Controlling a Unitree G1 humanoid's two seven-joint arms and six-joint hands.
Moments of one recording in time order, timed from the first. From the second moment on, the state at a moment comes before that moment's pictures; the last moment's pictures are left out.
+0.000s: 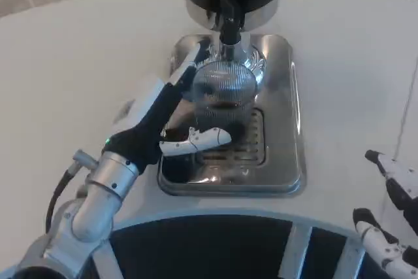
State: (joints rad) left arm -0.77 0.35 -0.15 0.91 0.40 -0.74 0.12; right arm 0.28 -0.07 -0.21 -1.03 -0.96 0.20 0.81
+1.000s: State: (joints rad) left arm -0.83 0.32 -0.20 1.00 0.44 -0.68 0.21; right arm 0.31 -0.01 -0.25 -1.03 -0.92 0.14 0.80
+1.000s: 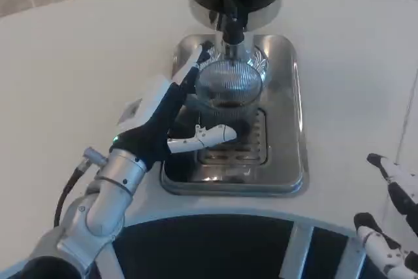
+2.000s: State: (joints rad) left arm -0.88 0.30 -0.25 1.05 0.45 -0.68 0.29; right arm 0.27 -0.03 -0.24 -1.03 -0.95 0.22 0.82
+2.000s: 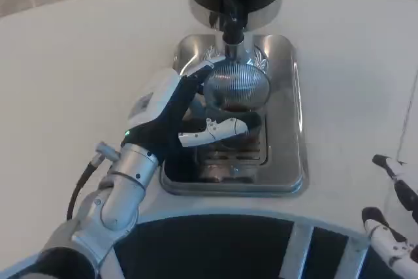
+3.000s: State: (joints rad) left arm -0.91 0.23 -0.23 1.16 0.46 -0.65 0.50; right arm 0.20 -0.08 -0.20 -1.03 -1.00 0.34 0.87
